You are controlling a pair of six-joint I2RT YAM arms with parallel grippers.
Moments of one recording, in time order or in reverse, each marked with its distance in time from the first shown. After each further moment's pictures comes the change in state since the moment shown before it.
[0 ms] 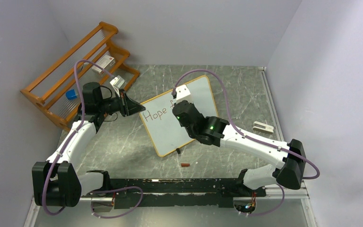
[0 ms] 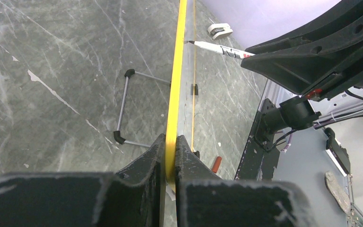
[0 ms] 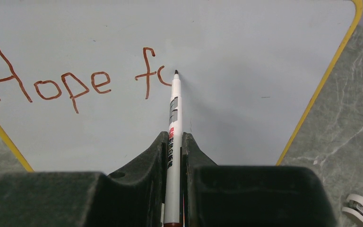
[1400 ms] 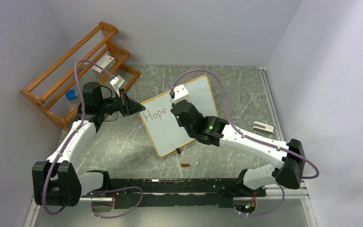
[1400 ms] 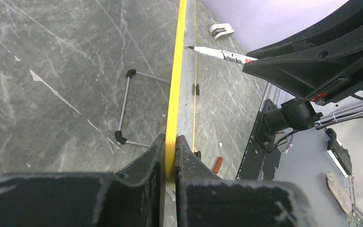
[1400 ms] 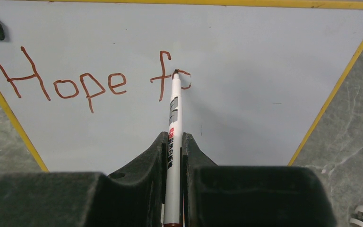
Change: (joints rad) left arm 0.000 0.003 0.002 0.000 -0.005 0.003; right arm 0.000 0.010 0.008 0.023 -0.045 -0.018
